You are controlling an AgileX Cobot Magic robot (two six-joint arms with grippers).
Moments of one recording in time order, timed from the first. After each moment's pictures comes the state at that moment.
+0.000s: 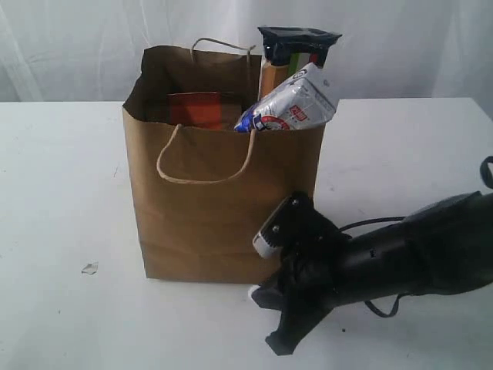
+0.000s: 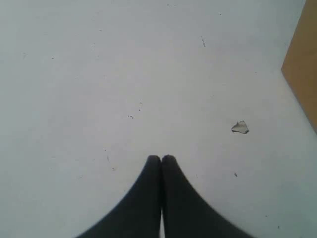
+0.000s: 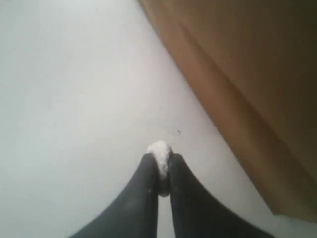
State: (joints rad) left arm -0.02 0.00 0.02 -0.09 0.42 0.08; right arm 0.54 1.64 -0.62 1.58 0.45 -1.95
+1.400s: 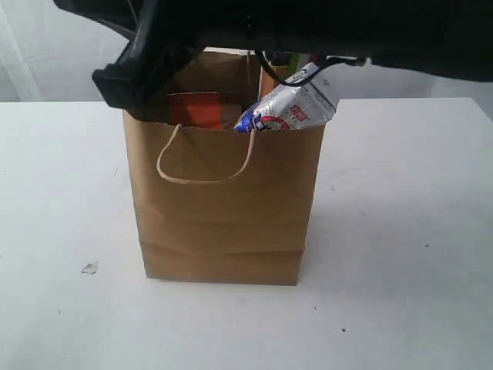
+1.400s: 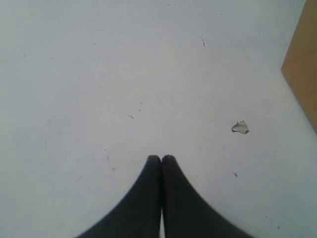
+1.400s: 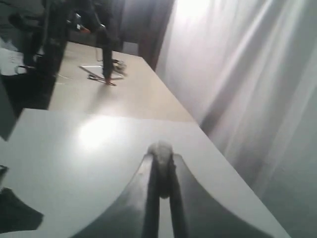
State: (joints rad) left arm -0.02 0.00 0.02 -0.09 0.42 0.08; right arm 0.72 1.42 -1.21 1.73 0.59 -2.06
